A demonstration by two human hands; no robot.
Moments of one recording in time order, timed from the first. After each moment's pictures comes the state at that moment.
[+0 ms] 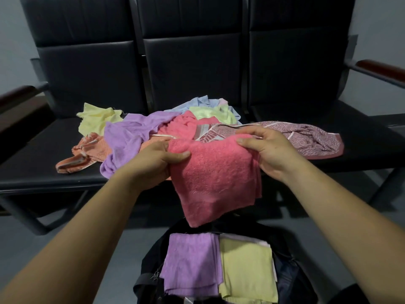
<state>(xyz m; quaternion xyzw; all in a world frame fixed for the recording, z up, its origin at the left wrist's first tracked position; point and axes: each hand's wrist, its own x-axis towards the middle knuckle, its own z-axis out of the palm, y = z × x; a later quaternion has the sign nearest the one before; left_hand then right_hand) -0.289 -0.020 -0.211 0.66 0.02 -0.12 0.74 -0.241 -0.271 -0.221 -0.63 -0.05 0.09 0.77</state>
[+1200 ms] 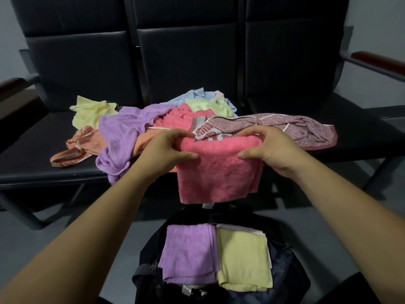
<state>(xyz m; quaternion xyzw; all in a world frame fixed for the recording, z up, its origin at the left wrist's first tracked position) -0.283 -0.028 -0.228 0.89 -0.04 0.05 0.45 -0.243 -0.296 -0.241 -0.80 -0.08 0.05 0.59</state>
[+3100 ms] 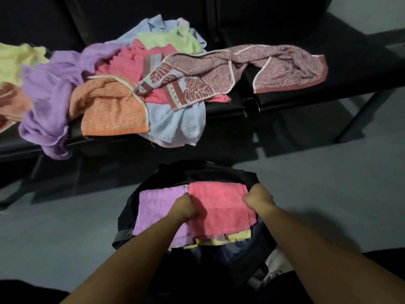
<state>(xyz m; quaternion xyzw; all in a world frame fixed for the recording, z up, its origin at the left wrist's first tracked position) -0.312 -0.131 -0.512 0.90 0.09 -0.35 0.24 -0.302 -0.348 -0.513 -0.87 0.31 0.23 0.31</state>
